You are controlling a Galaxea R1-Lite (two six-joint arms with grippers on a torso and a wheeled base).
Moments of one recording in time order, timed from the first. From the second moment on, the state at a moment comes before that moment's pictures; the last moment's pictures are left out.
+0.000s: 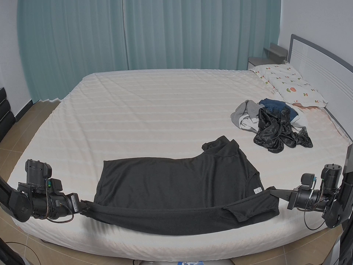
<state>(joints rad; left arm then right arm) 0.01 1.67 -0.33 -0.46 -0.24 -0.36 -0.05 2.07 -0.06 -1.55 0.71 0.20</state>
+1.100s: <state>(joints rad) 0.02 2.16 -0.49 -0.83 -0.23 -0.53 -0.02 2.44 -0.42 -1.55 0.57 0.25</state>
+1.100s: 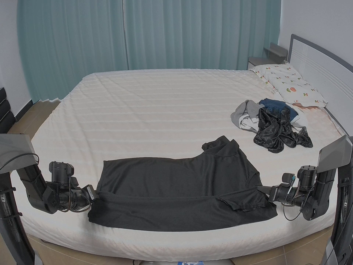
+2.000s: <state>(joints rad) 0.02 2.21 -0.52 -0.85 -0.25 -0.67 0.01 2.37 -0.45 -1.55 0.49 0.61</state>
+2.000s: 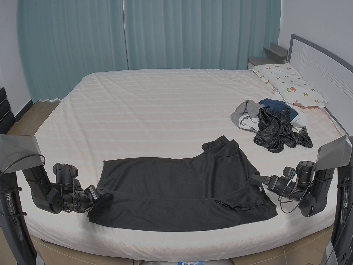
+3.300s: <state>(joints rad) 0.04 2.22 -0.44 -1.05 -0.27 -0.78 0.35 2.34 -0.27 -1.55 0.07 1.10</state>
